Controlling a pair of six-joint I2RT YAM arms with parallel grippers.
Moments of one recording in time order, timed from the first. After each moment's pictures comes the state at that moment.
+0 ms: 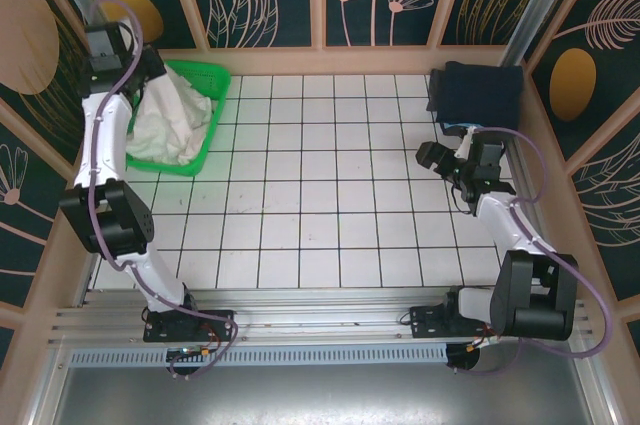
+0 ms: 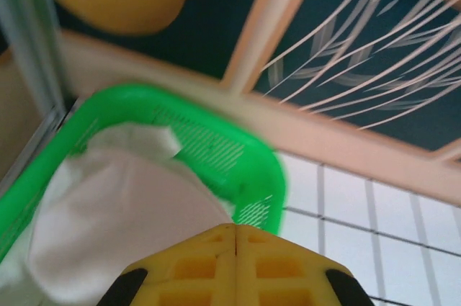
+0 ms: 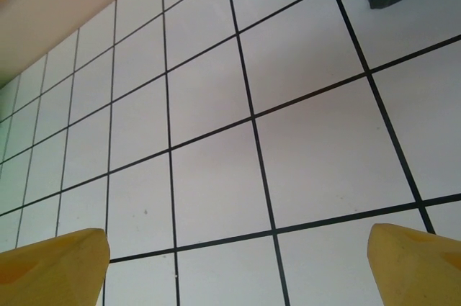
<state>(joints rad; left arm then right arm) 0.19 1.81 1.90 -0.55 0.24 -0.27 -0.06 1.24 0.71 -0.11 -0.33 0.42</state>
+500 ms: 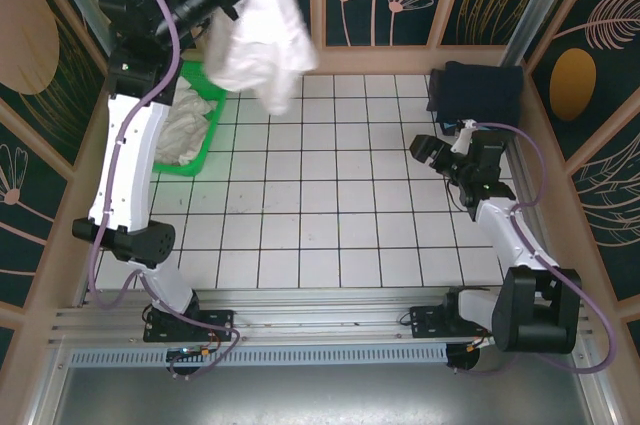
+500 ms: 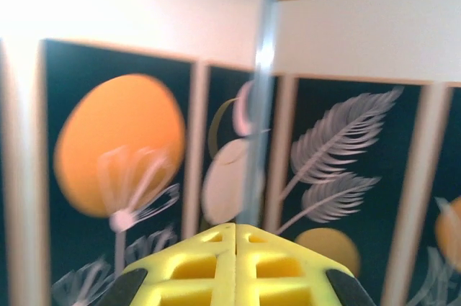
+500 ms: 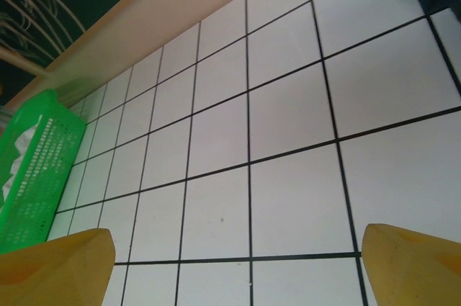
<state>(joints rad) -0.29 1.76 2.37 -0.19 0.66 -0.36 -0.01 1.17 0.71 -0.03 -0.43 0.48</state>
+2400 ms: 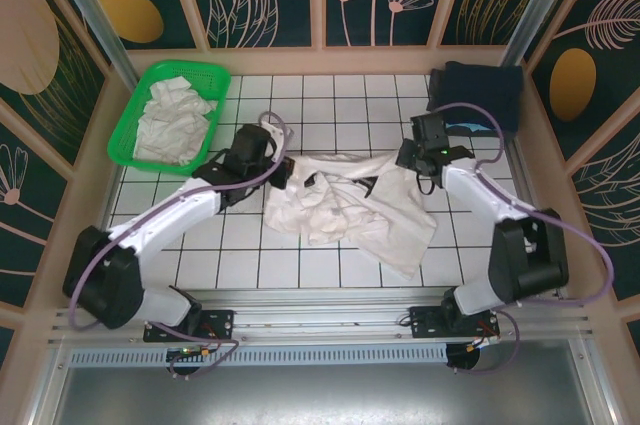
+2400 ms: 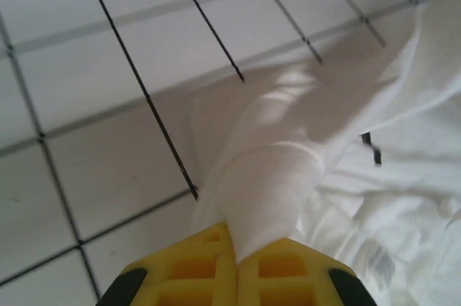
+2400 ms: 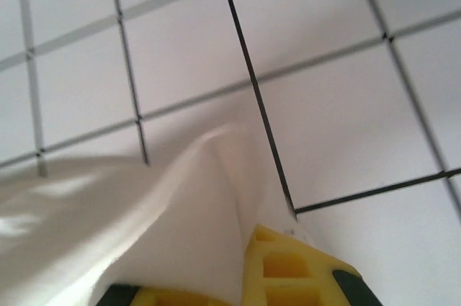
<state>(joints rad) -0.57 1.38 1.02 -0.30 0.06 -0.20 0.29 1.43 1.02 -0.43 0.15 0.50</state>
